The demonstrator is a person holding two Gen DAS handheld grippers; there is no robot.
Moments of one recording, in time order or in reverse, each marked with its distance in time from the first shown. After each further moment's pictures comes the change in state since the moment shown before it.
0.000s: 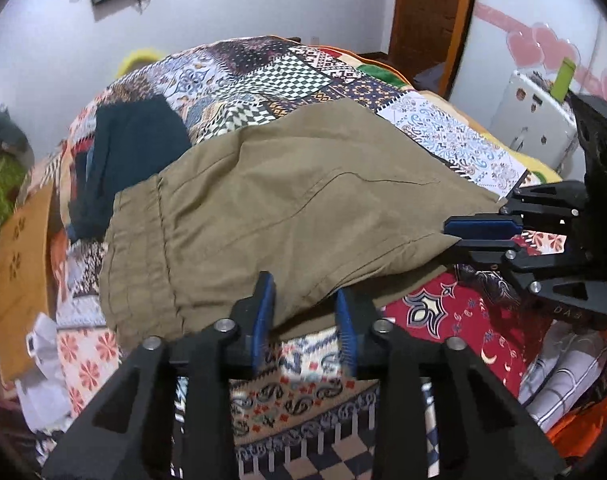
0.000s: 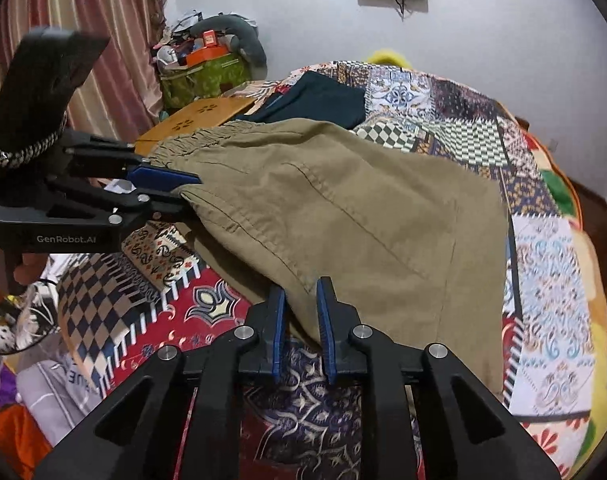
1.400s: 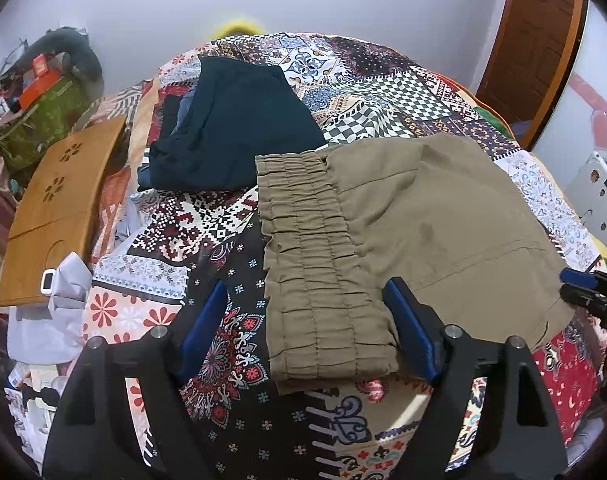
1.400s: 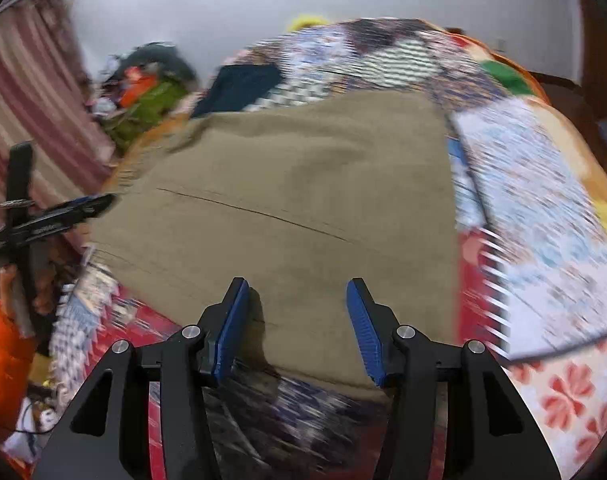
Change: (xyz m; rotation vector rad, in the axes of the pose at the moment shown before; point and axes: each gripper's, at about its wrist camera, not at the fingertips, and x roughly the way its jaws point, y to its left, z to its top) left arm 0.019 0.108 -0.012 -0.280 -0.035 0.177; right arm -0.001 -0.080 -0.038 0.366 0.062 -0.046
